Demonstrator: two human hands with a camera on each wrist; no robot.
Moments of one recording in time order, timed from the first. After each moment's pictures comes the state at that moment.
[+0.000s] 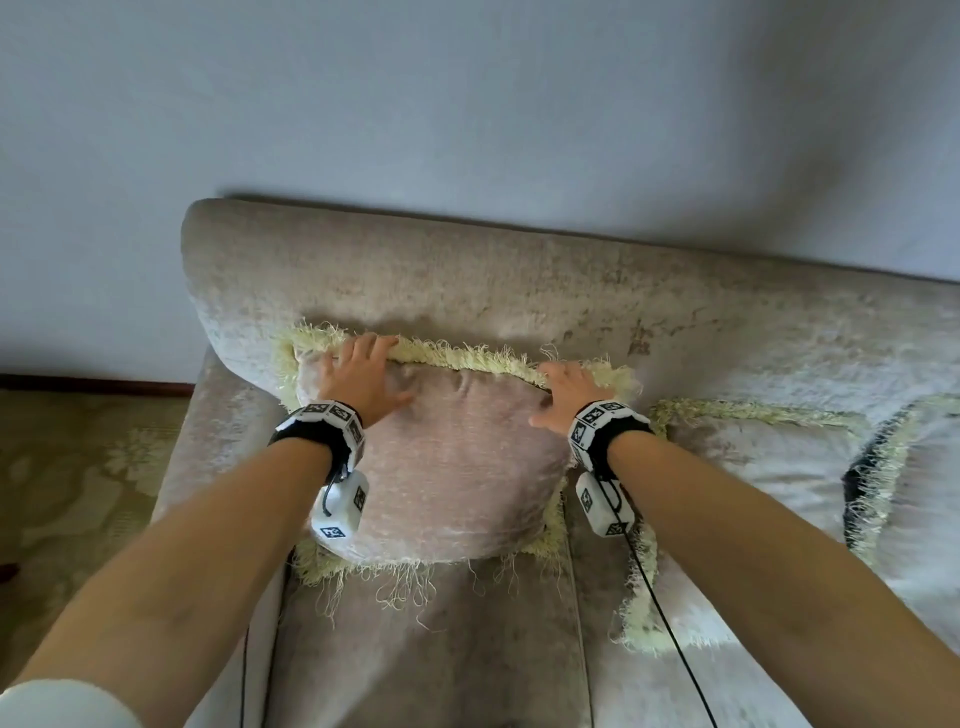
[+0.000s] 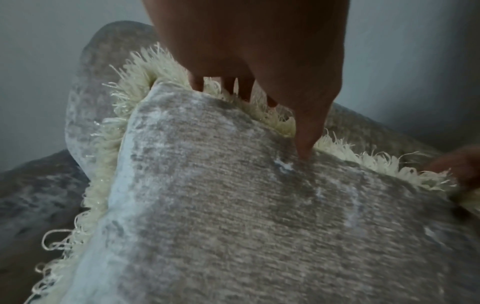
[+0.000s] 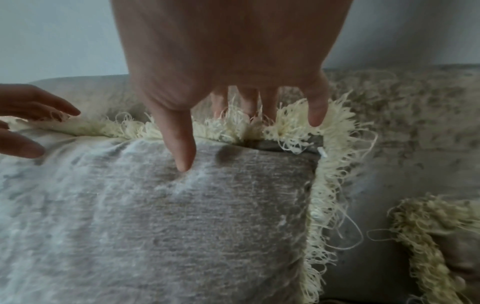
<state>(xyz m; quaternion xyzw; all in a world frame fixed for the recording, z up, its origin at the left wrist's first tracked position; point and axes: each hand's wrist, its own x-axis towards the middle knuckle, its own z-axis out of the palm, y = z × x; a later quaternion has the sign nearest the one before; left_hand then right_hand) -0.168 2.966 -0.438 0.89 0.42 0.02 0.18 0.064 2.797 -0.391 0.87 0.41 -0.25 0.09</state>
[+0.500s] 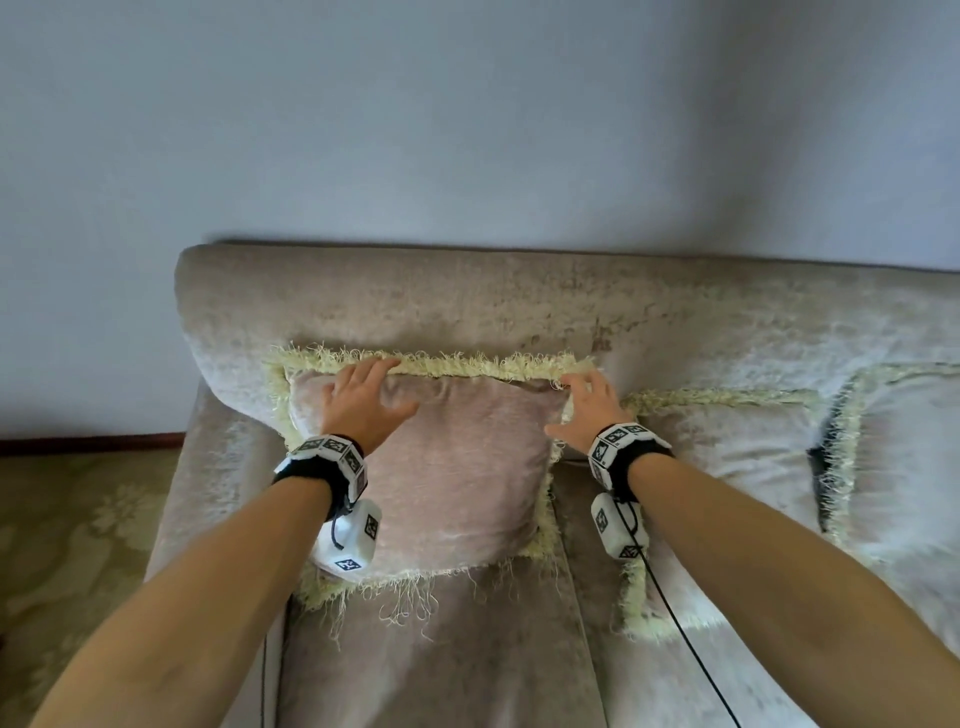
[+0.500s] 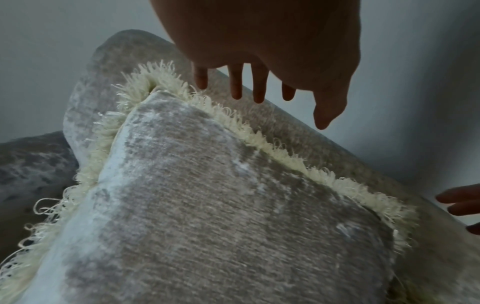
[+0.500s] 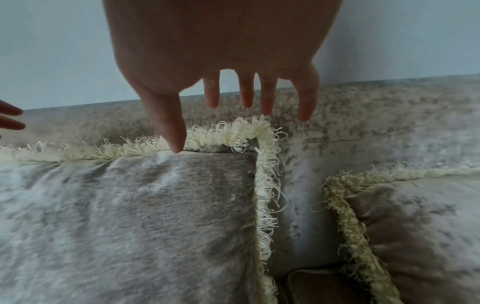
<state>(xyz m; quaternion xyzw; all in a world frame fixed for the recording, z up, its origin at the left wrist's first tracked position) -0.180 2.919 -0.407 0.86 0.41 0.12 0.26 0.057 2.722 -0.366 0.92 0.35 -0.19 0.00</state>
